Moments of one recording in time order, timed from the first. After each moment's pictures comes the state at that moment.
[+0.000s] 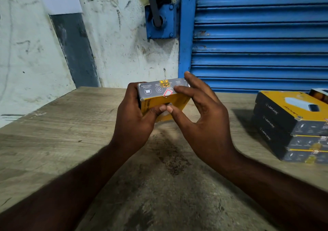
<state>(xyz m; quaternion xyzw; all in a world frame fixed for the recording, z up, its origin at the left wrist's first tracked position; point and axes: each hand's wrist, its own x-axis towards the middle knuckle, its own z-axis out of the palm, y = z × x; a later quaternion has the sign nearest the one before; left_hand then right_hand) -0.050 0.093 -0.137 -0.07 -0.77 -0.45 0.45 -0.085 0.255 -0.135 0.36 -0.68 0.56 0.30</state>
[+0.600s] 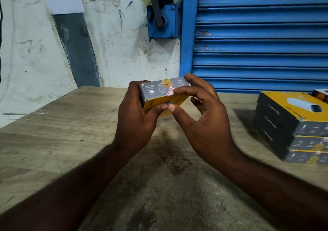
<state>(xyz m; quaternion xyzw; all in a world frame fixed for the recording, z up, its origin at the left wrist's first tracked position) -0.047 0.094 -0.134 -0.07 -0.78 -0.40 0.48 -0.078 0.251 -0.129 0.34 -0.67 0.62 0.21</state>
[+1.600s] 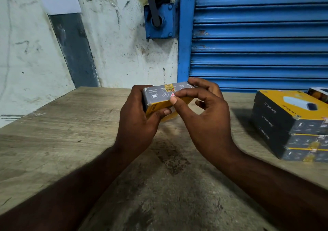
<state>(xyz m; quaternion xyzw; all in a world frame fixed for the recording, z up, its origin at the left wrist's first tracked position) -0.046 0.101 -0.139 -0.06 -0.79 -0.41 0.45 -0.079 0.255 -0.125 0.27 -0.69 0.62 0.24</state>
